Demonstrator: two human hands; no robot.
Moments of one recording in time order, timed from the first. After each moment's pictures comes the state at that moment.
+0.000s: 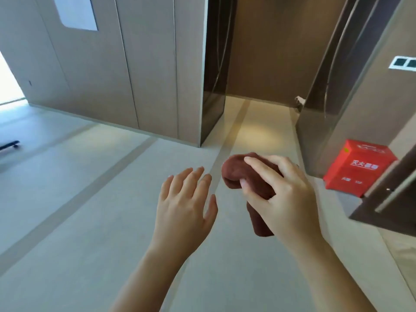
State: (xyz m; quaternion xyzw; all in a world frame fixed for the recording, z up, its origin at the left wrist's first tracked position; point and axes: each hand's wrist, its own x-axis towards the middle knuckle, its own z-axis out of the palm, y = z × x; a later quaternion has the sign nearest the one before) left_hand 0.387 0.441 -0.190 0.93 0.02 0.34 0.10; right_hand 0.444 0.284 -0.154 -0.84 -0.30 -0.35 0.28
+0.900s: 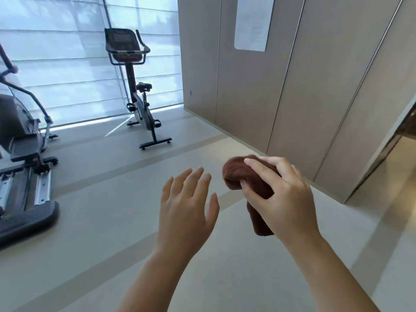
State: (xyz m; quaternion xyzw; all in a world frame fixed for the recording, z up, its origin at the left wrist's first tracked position) left_hand 0.425 1.015 -0.183 0.87 0.33 0.36 0.00; right_hand 0.562 0.929 -0.159 -0.72 -0.52 -0.23 0.39
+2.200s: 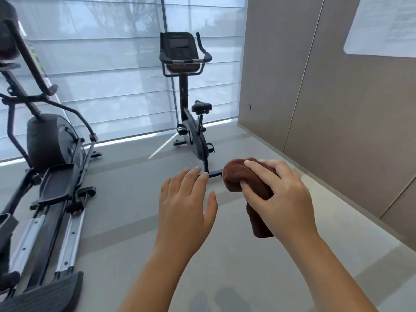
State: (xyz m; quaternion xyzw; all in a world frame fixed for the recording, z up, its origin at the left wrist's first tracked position) left_hand 0.477 1.862 -0.174 0.83 0.41 0.38 -0.06; right_hand 0.632 1.805 -0.162 -0.67 -0.58 -0.13 0.45
